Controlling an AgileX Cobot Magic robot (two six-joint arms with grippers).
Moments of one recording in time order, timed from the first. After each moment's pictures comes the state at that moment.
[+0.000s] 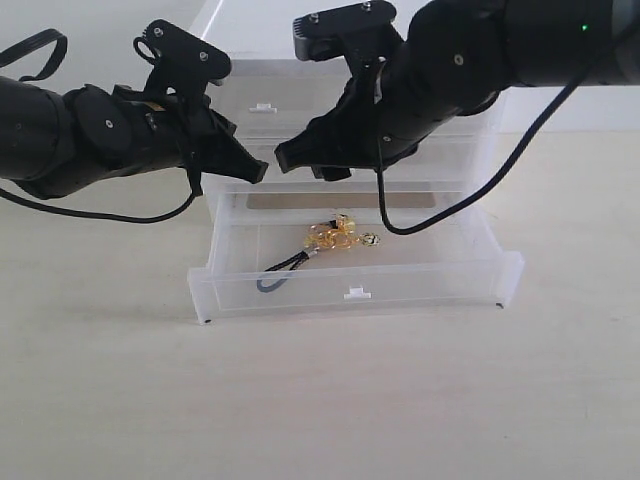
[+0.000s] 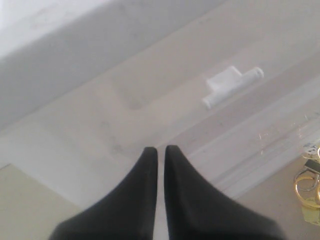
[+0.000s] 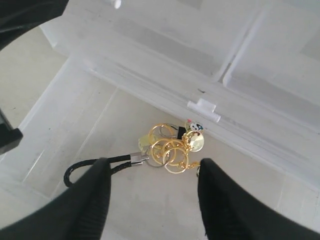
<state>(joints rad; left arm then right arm) -0.42 1.88 -1.10 -0.65 -0.26 0.88 0.63 1.77 -1.32 -0.19 0.46 0.26</state>
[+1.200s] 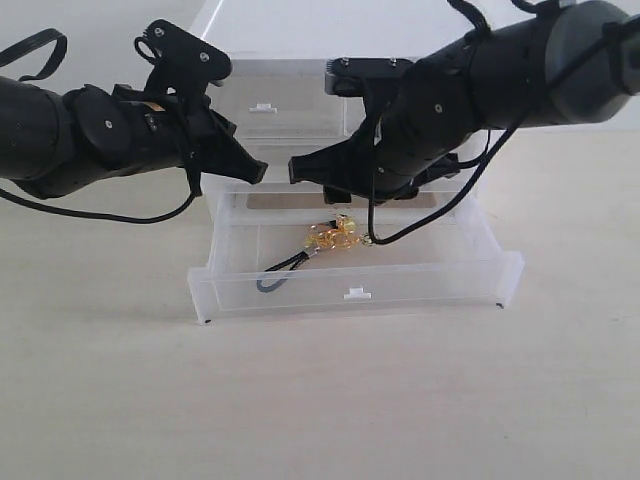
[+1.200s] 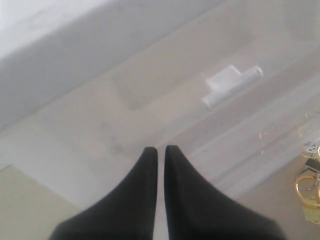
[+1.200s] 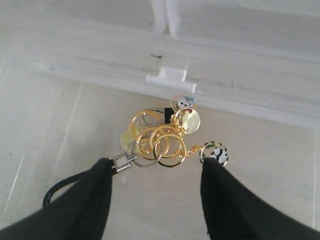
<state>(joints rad) -0.42 1.88 -1.10 -0.64 -0.26 0.88 0.58 1.91 -1.32 -0.15 0.39 0.47</state>
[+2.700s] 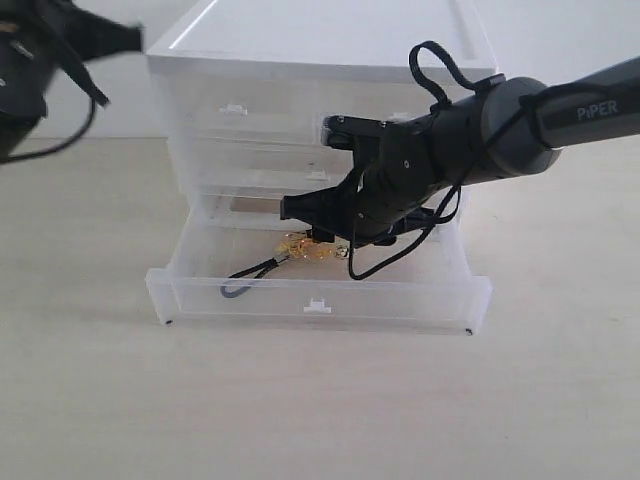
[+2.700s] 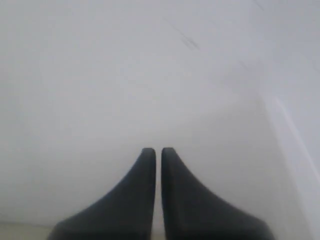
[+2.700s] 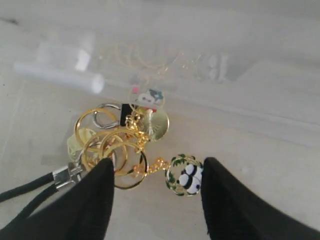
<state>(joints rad) -0.38 1.66 -0.98 -0.88 -0.81 0.83 0.58 2.07 -1.32 0.01 0.27 0.45</state>
